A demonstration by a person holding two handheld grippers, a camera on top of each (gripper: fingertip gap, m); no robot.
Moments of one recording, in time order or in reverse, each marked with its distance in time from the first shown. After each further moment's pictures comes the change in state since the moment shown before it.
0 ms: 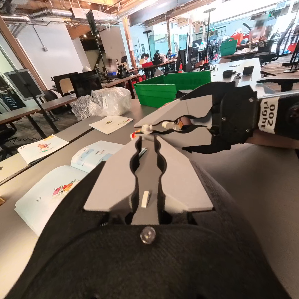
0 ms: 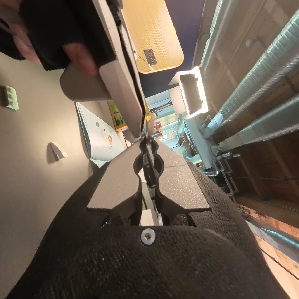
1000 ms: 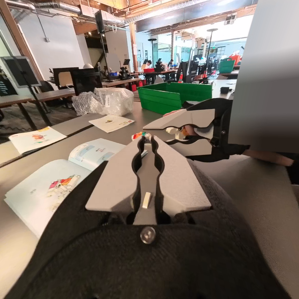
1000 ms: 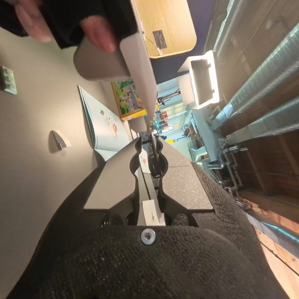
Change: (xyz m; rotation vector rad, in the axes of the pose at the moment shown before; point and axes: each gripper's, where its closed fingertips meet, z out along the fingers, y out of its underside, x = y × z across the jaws) left arm -0.017 -0.003 -0.004 0.032 -0.005 -0.129; right arm -0.008 0.015 0.003 -0.072 -0.055 -0.006
